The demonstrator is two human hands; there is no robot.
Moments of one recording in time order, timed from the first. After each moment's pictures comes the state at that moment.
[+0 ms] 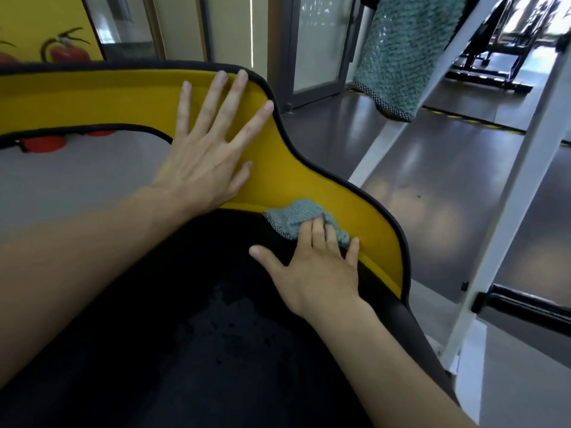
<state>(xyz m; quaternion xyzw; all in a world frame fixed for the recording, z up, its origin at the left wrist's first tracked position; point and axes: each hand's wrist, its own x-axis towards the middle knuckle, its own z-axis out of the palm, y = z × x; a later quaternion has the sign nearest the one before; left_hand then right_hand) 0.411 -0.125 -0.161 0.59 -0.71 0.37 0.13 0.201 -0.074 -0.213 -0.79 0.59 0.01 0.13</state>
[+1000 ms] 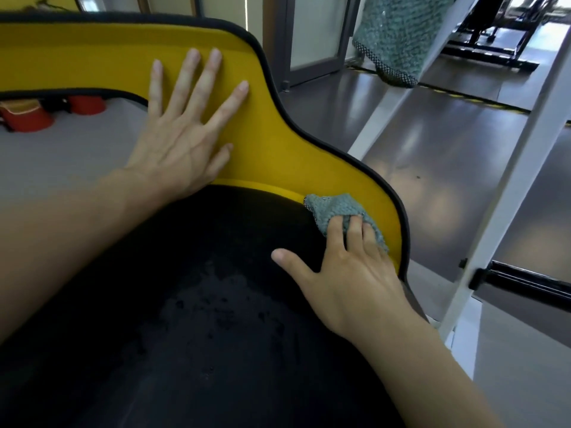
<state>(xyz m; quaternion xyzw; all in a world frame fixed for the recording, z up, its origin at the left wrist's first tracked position) 0.429 -0.120 -0.180 0.61 -0.70 0.35 0.12 0.157 -0.041 -0.200 -0.78 0.61 0.02 0.14</state>
